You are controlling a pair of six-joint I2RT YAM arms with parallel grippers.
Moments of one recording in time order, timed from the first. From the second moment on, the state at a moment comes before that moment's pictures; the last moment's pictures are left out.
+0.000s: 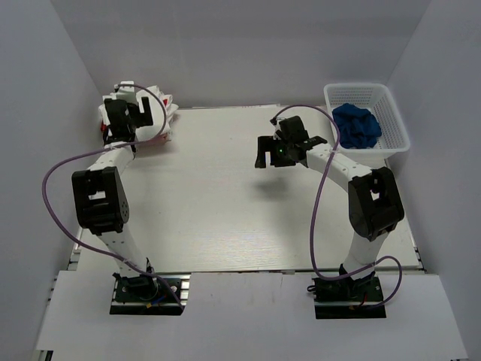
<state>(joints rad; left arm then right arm) 0.13 1.84 1.28 0.36 -0.04 0.09 0.48 1.81 1.35 -0.37 -0.21 0.29</state>
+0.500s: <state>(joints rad) 0.15 2.15 2.24 -0.01 0.33 0.19 0.49 1.86 1.35 -0.41 -0.16 0.29</state>
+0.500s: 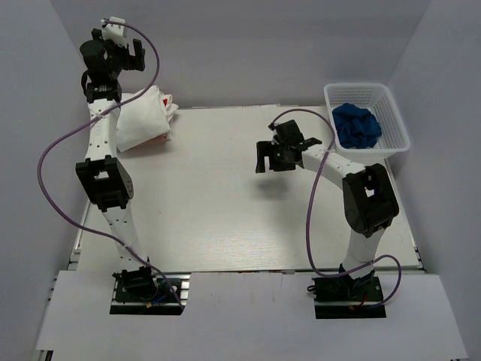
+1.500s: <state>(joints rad) 0.35 2.29 2.21 0.08 0.56 -0.14 0.50 1.96 1.46 -0.46 -0.09 0.29</state>
